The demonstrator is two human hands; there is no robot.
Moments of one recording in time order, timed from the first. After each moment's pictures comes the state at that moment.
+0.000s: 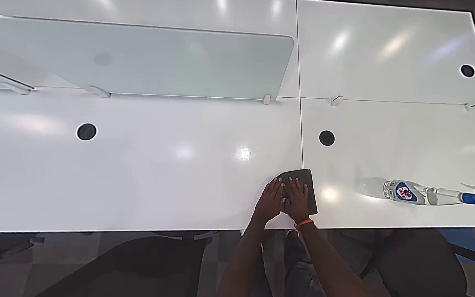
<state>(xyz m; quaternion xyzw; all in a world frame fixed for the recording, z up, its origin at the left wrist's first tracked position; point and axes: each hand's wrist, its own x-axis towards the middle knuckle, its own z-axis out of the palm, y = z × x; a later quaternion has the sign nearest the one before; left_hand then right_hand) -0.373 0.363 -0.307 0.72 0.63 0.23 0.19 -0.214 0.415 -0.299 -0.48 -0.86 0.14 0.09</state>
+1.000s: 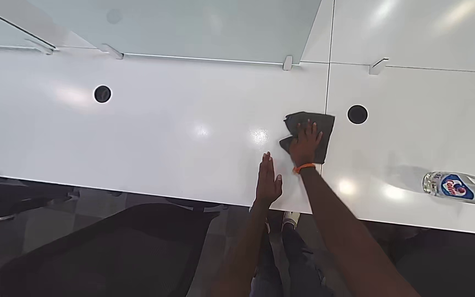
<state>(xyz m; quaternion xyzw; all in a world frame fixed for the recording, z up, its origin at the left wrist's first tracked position) -0.386 0.332 -0.303 0.54 0.72 0.41 0.12 -0.310 0.523 -0.303 -0.55 -0.82 0.11 0.12</state>
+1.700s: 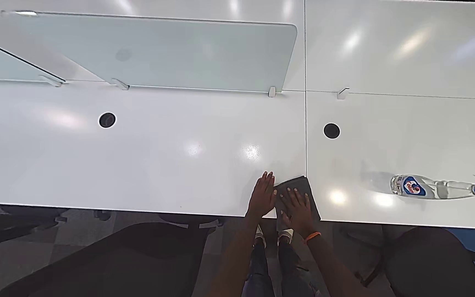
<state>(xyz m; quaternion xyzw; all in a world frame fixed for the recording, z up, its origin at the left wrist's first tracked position) -0.394 0.326 -0.287 0.65 0.68 0.30 0.17 -0.180 0.349 -0.286 -0.41 -0.90 0.13 -0.04</state>
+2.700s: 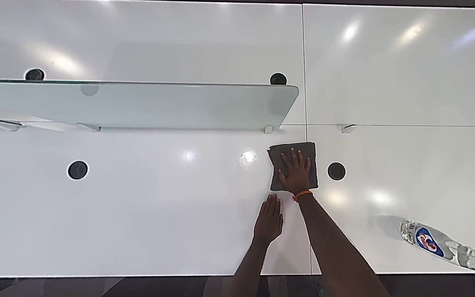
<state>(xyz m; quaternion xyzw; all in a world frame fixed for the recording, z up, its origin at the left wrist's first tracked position) -0.405 0.439 -0.304 0.68 0.71 0.12 0.13 -0.333 0.660 -0.292 -0.51 -0.85 0.08 0.01</state>
